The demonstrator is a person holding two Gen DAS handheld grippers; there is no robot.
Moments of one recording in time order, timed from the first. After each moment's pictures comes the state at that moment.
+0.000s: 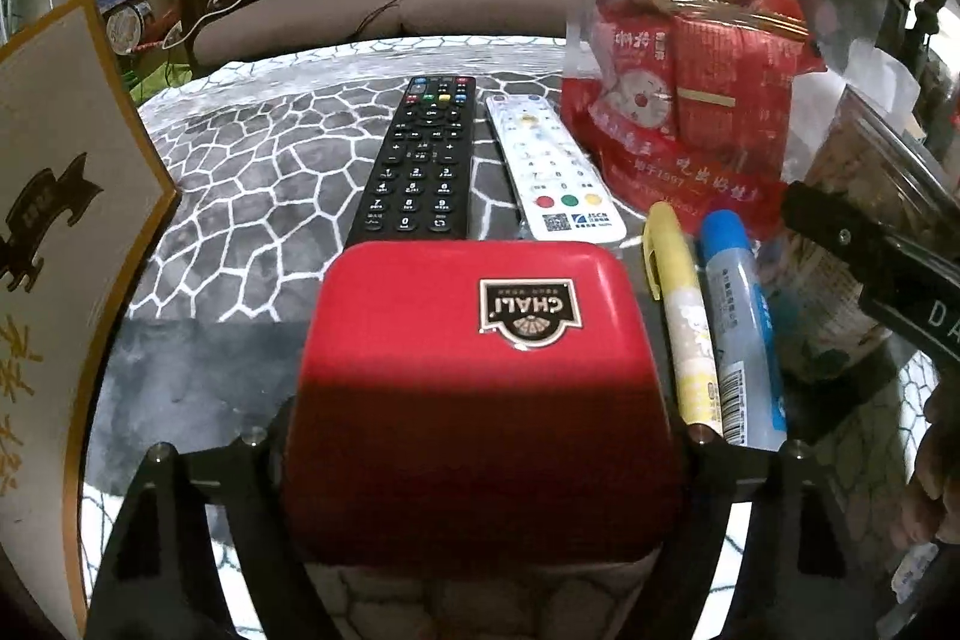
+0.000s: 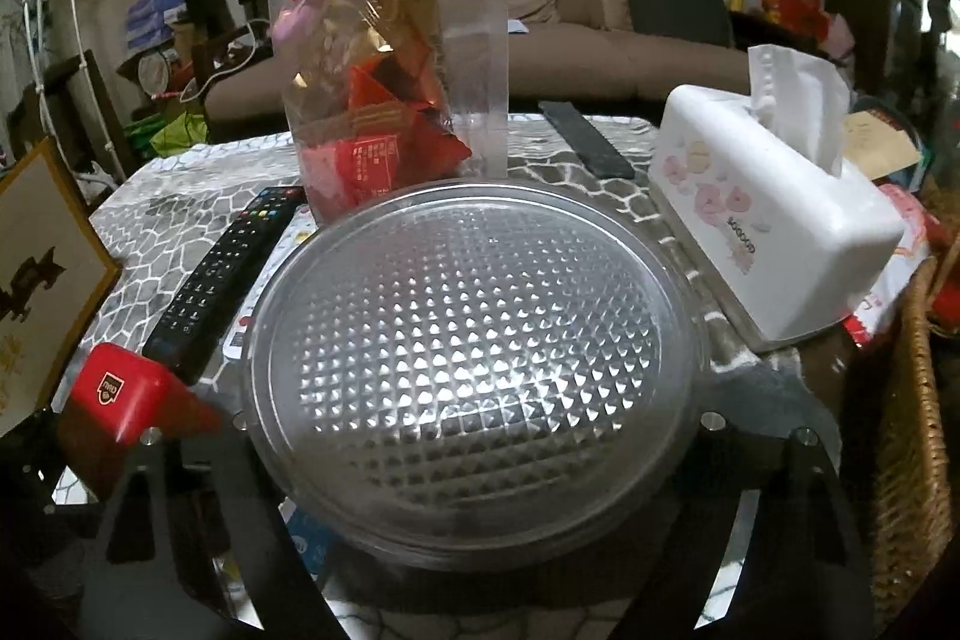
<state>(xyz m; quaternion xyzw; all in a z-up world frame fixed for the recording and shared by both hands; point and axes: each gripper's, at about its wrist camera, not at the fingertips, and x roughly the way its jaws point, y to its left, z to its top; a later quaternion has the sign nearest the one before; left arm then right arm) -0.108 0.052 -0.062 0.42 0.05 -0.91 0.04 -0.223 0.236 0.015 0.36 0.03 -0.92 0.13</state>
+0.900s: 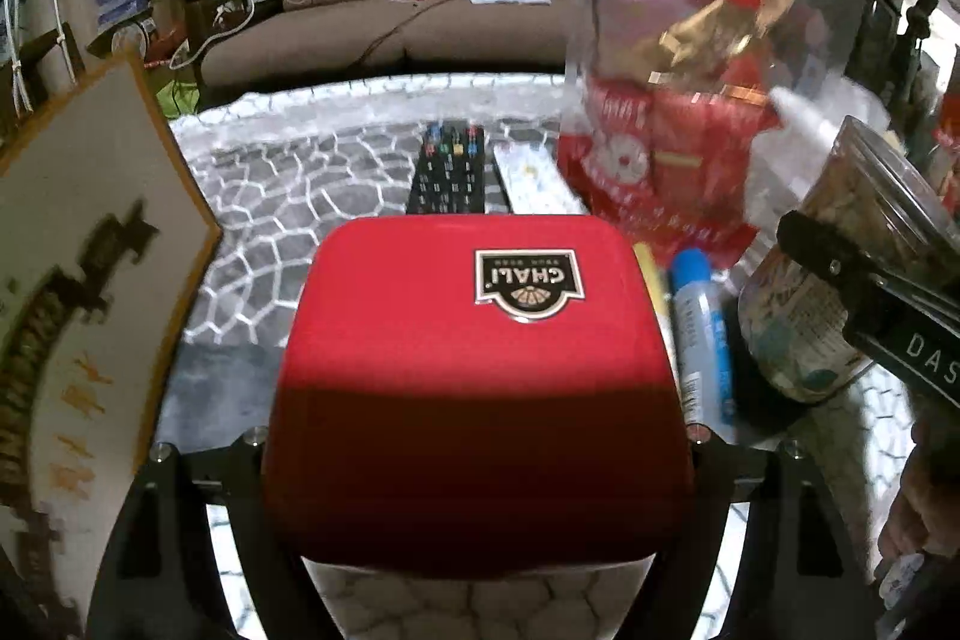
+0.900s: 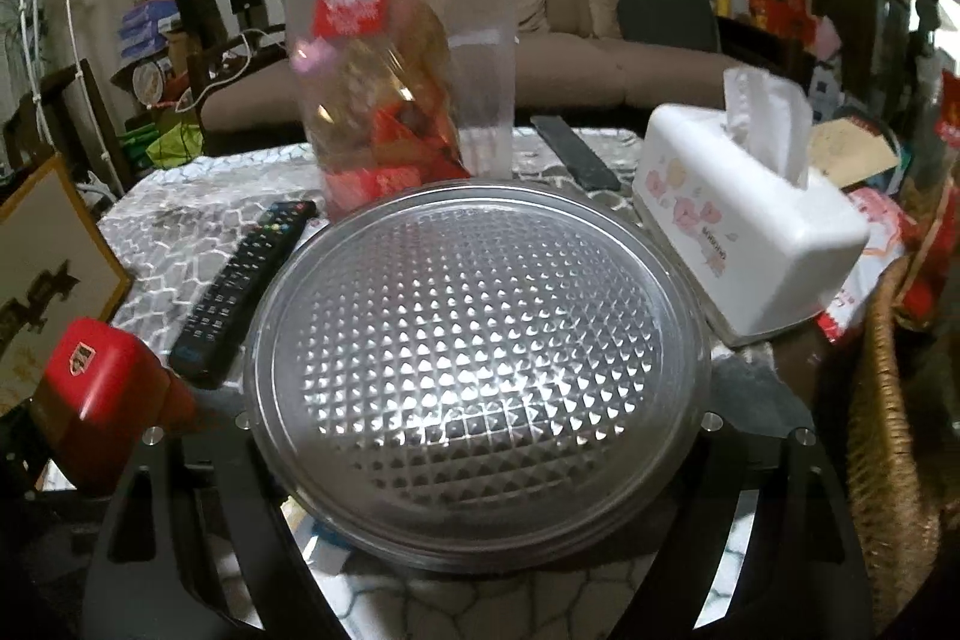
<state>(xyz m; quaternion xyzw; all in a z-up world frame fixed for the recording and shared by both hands) -0.082 0.041 -0.012 0.40 0.05 -0.92 0.05 -0.201 0.234 0.047 0.35 0.02 -0.93 0.12</state>
